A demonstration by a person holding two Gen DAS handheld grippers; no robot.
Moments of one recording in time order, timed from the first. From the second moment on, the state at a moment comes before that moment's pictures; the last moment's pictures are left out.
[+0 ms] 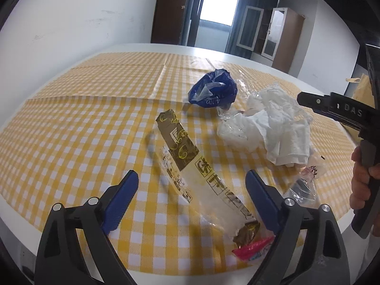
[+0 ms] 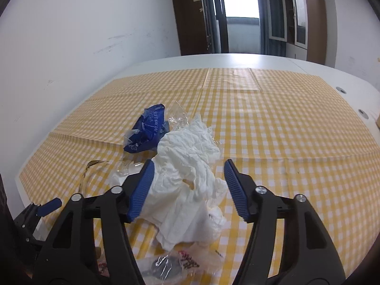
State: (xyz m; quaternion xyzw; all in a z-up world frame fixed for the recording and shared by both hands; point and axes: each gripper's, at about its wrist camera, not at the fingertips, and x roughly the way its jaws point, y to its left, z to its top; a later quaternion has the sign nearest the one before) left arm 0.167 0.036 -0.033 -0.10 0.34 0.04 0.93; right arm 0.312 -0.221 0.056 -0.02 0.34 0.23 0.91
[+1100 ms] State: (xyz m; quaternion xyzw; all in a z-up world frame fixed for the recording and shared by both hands) left arm 0.152 0.075 -0.028 -0.17 0.31 0.03 0.93; right arm 0.316 -0.218 0.068 -0.04 0.31 0.24 0.92
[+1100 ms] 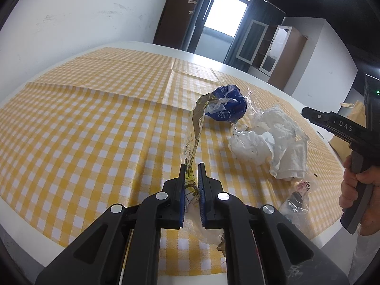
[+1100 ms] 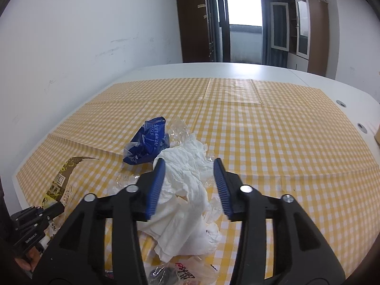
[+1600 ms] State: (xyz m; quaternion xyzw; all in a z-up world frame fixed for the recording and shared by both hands) left arm 0.156 0.072 -0.033 -0.17 0.32 0.01 0.93; right arm 0.338 -0.191 0.042 -0.07 0.34 0.23 0.91
